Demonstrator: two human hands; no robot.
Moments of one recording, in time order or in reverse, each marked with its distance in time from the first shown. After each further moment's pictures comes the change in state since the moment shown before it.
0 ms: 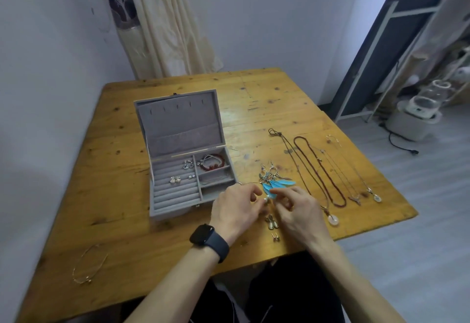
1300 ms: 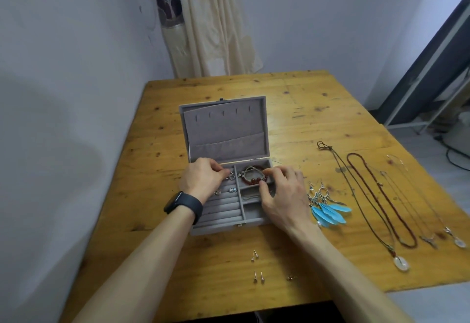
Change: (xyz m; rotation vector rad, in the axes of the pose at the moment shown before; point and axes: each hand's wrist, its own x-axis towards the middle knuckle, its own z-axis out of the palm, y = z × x) left_hand 0.070 -0.133 -0.089 -0.025 0.155 -0.440; right_hand 0.087 -0.077 0.093 -0.120 0.072 -0.159
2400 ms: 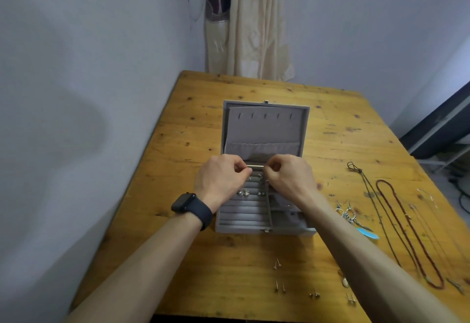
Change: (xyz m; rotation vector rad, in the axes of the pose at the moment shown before) left_hand -0.021 -0.035 -0.020 -0.080 0.121 0.192; right_hand 0.062 -0.071 0.007 -0.096 -0.252 -0.059
